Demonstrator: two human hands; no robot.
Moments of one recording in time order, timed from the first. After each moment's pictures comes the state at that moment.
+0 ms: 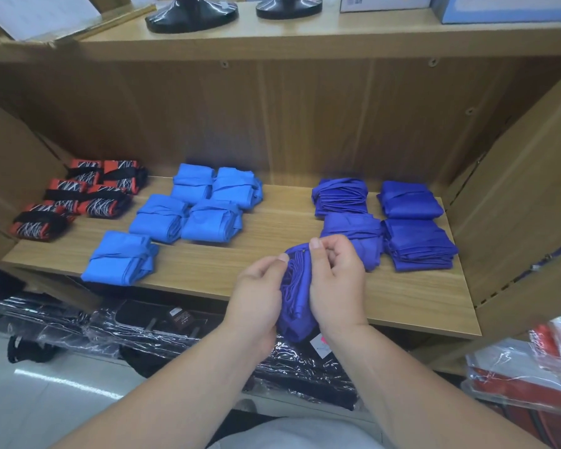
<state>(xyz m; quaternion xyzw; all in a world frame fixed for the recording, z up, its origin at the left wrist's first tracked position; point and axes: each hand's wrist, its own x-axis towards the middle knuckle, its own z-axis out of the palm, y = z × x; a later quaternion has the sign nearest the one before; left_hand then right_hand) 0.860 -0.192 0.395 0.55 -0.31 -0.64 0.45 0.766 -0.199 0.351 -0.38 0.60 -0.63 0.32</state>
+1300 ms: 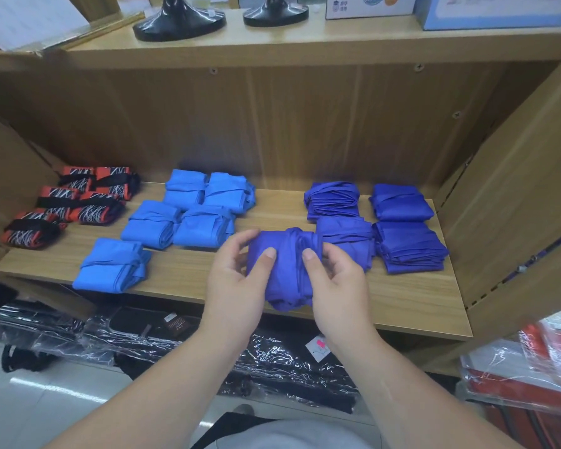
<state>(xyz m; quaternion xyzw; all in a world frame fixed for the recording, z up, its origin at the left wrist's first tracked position) 0.878 -0.206 0.383 0.54 -0.49 -0.47 0.51 0.753 -0.182 0.372 -0.40 0.57 -0.60 0.40</state>
